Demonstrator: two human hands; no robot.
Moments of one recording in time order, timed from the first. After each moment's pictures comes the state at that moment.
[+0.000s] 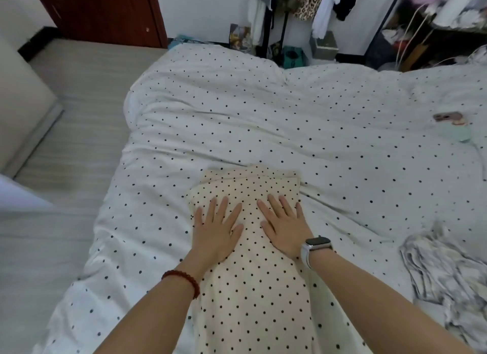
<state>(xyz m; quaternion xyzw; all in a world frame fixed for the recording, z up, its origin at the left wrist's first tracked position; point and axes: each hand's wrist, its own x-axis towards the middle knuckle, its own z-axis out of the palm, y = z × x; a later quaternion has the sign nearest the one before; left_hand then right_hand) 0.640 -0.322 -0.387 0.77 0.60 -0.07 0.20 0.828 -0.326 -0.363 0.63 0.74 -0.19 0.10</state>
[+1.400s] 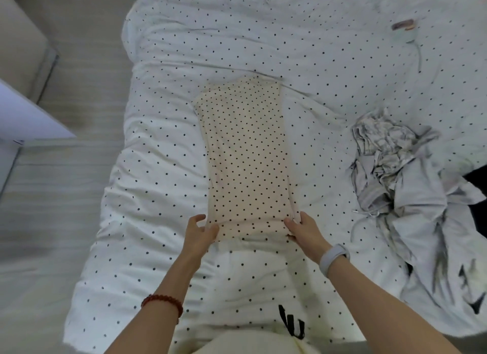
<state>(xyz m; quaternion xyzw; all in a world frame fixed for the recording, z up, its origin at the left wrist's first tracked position) 0.578 -0.681 -0.308 0.29 0.71 0.22 0.61 0.814 -0.703 -0.313 0.74 0.23 -0.58 -0.26</state>
